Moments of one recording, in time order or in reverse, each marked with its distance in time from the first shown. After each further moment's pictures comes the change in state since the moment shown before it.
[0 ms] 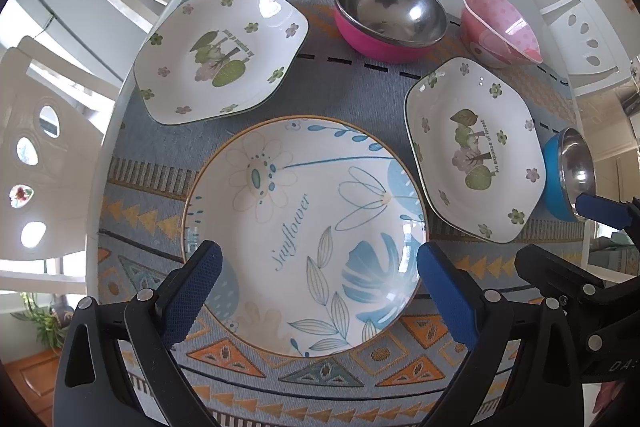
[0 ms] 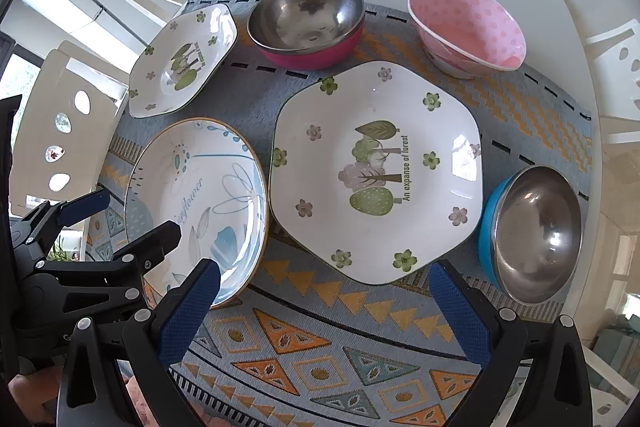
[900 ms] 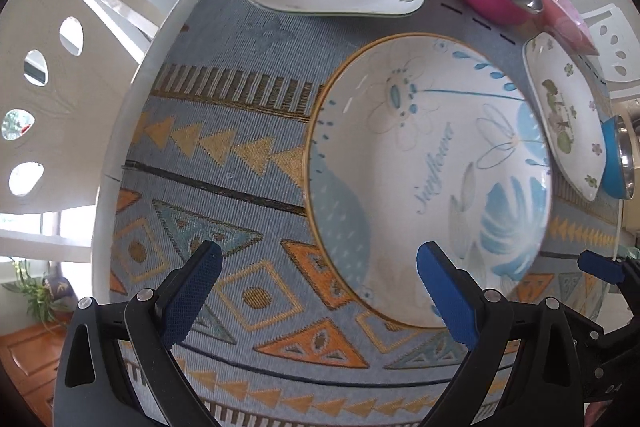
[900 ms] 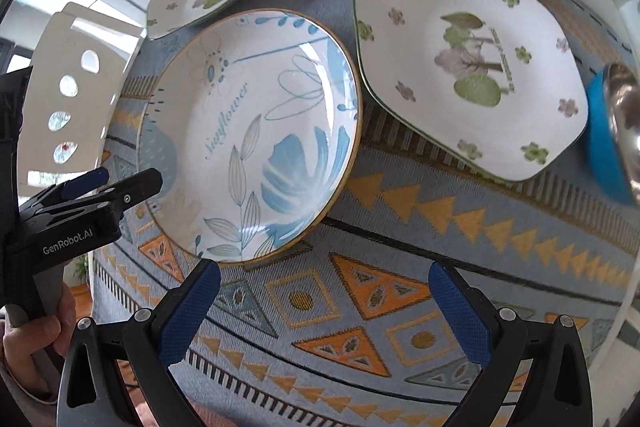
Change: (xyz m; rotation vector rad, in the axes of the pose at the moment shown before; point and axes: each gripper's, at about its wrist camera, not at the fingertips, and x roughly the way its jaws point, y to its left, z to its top) left arm 0.053 0.103 -0.048 -0.083 0.057 0.006; right arm 0.077 0.051 -0.064 0.085 0.078 0.080
